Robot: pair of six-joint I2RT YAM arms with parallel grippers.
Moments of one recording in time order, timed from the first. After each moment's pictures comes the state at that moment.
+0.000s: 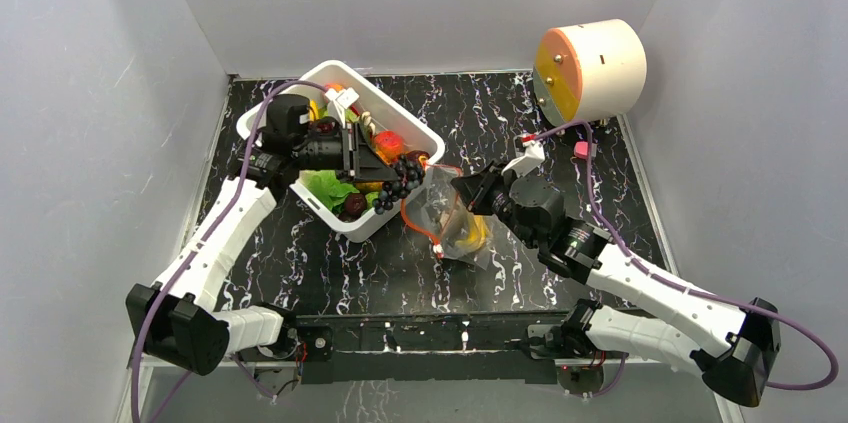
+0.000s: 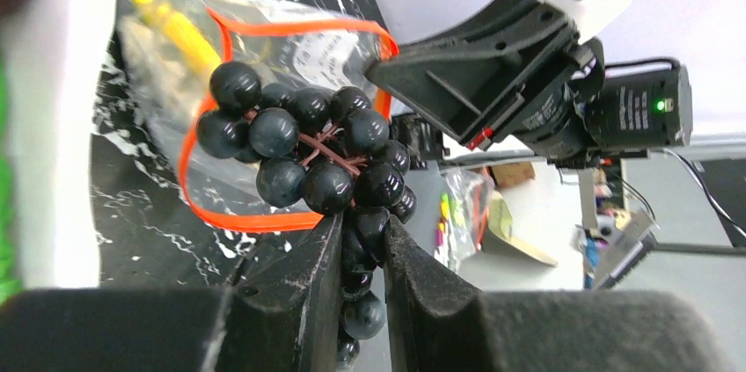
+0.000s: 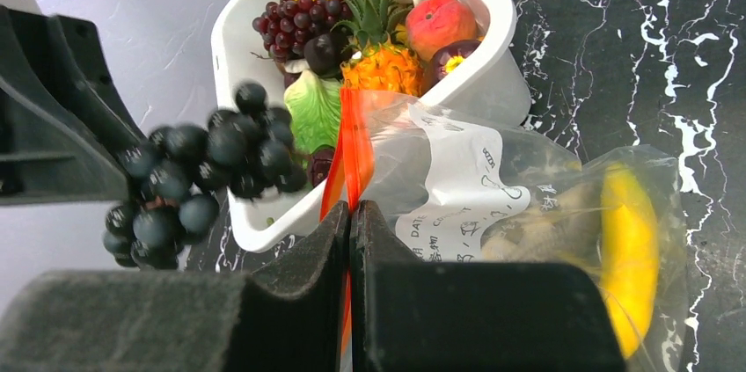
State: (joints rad) left arm -0.32 1.23 1.19 -0.54 0.92 -0.59; right arm 0.88 0.90 0.75 -0.06 0.34 0.76
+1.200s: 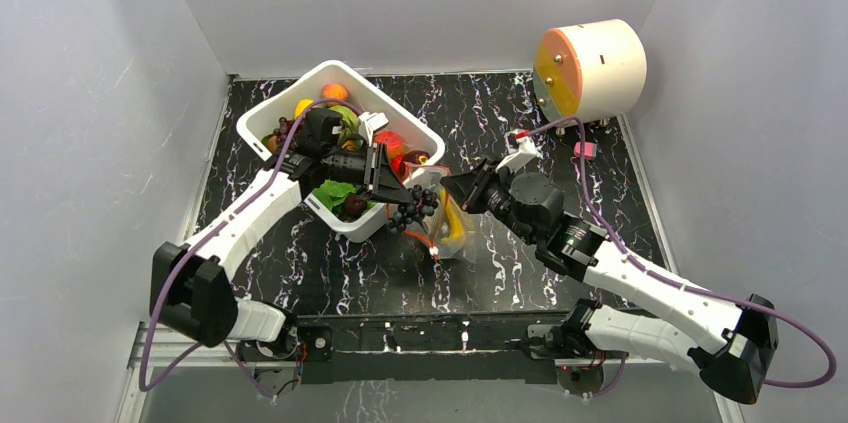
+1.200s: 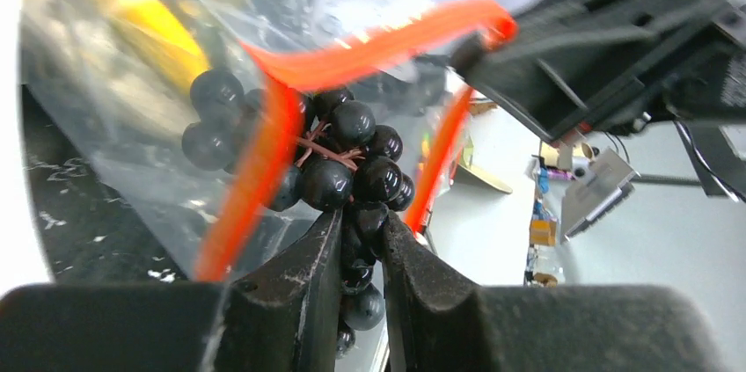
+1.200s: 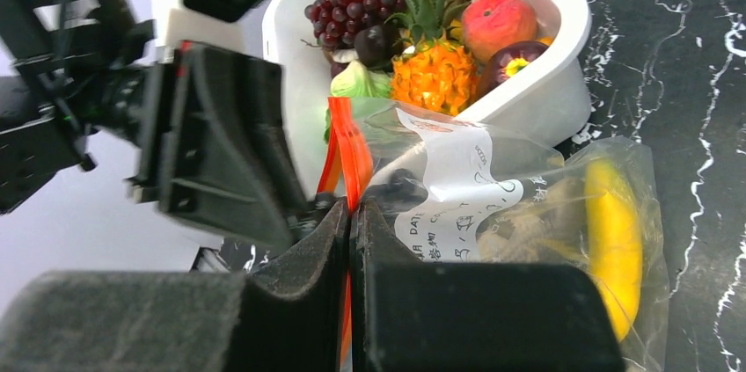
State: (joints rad) left arm -0.41 1.33 1.06 -0.43 1.06 -0.60; right arm 0.88 0.93 0.76 0.01 0.25 0.76
